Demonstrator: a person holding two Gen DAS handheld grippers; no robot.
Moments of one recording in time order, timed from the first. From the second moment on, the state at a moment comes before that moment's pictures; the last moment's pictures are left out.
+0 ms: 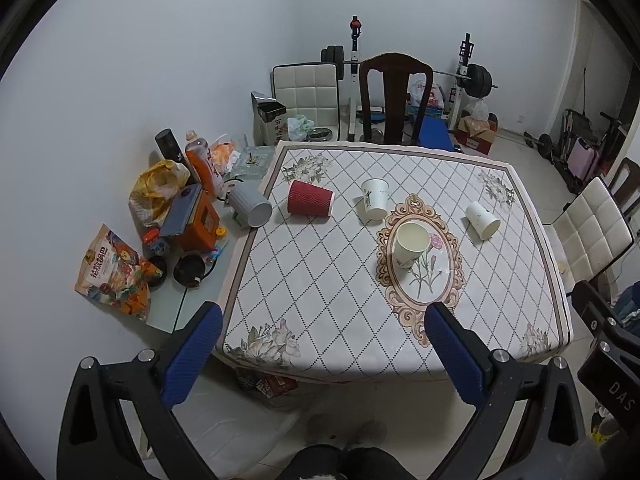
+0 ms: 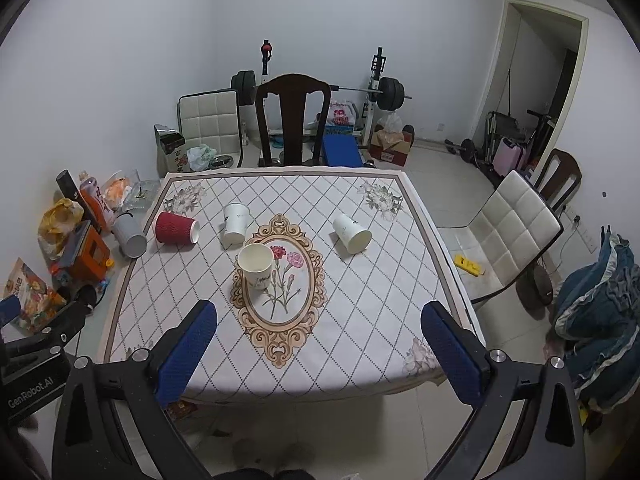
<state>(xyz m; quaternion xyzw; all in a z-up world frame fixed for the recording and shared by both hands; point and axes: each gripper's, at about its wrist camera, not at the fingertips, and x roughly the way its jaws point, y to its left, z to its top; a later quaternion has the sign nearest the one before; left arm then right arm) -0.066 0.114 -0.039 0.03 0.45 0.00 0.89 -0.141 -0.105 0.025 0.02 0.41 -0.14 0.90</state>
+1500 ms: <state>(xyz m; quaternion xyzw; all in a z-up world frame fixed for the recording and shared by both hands) -0.065 0.103 -0.031 0.03 0.46 -0.01 0.89 -0.140 -0.114 0.025 0.02 0.44 -0.12 0.89</state>
